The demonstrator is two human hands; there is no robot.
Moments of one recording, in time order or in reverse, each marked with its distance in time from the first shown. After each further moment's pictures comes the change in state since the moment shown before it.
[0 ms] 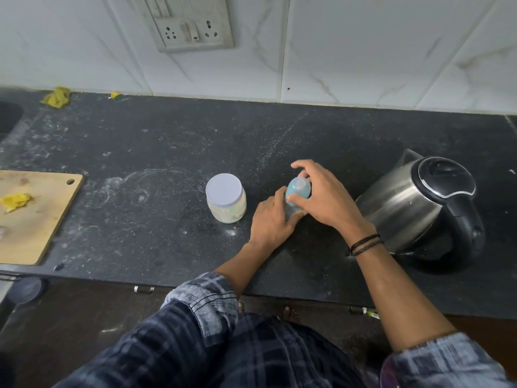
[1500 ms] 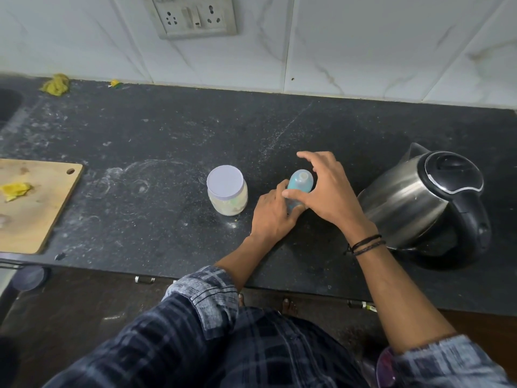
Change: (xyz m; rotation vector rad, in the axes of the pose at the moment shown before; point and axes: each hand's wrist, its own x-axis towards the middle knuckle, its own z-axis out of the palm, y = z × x) left_hand 0.001 -0.003 0.003 -0.003 -0.021 -0.009; right_hand -0.005 -0.003 0.002 0.040 0.071 0.035
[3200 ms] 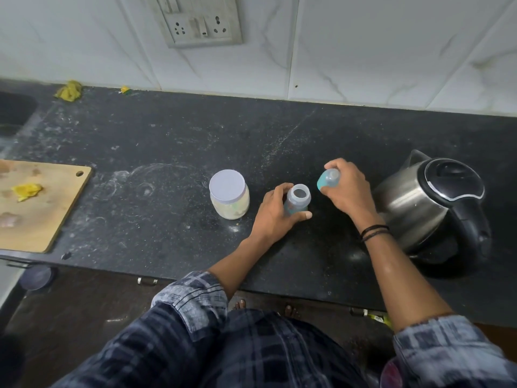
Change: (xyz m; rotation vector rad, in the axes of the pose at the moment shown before) left_hand 0.000 0.008 -0.019 -0.359 -0.129 -0.180; right_hand 0.026 0.053 -0.004 -0.027 0.063 0.245
